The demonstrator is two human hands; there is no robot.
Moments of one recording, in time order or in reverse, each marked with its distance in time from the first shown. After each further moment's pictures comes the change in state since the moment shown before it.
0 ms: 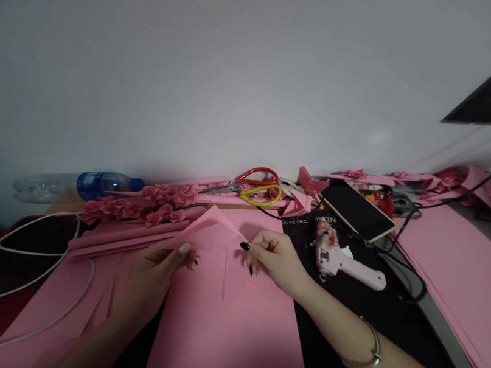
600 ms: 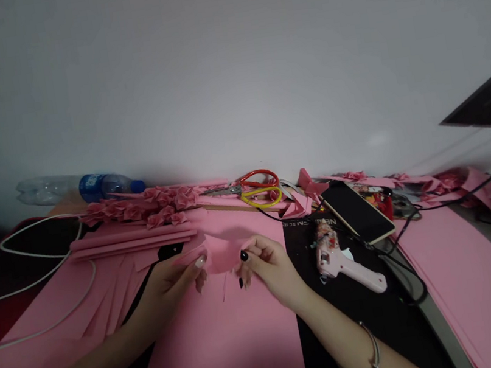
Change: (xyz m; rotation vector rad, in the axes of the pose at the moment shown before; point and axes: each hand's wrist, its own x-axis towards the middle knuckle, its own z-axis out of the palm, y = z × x) left_hand -0.011 -0.001 0.008 0.451 -0.218 0.231; right_hand -0.007 0.002 0.013 0.223 -0.143 0.028
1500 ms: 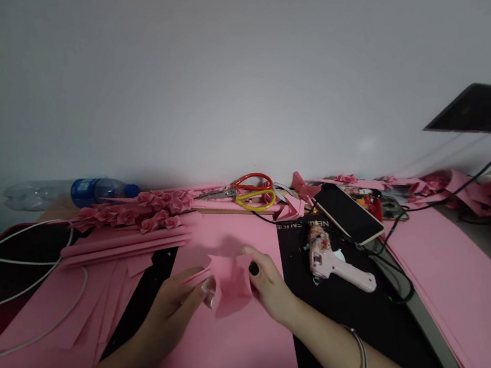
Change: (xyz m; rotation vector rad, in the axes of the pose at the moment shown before) left_hand -0.012 0.004 0.014 -0.041 -0.170 0.135; right_hand -0.016 0.000 0.004 -0.306 0.040 -0.145
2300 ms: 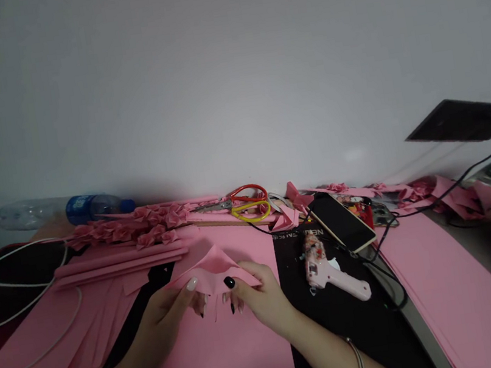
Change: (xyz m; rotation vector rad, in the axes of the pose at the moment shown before) left_hand 0.005 -0.004 0.000 -0.133 0.233 -0.201; right_hand 0.005 -0.007 0.006 0.057 -0.008 0.116
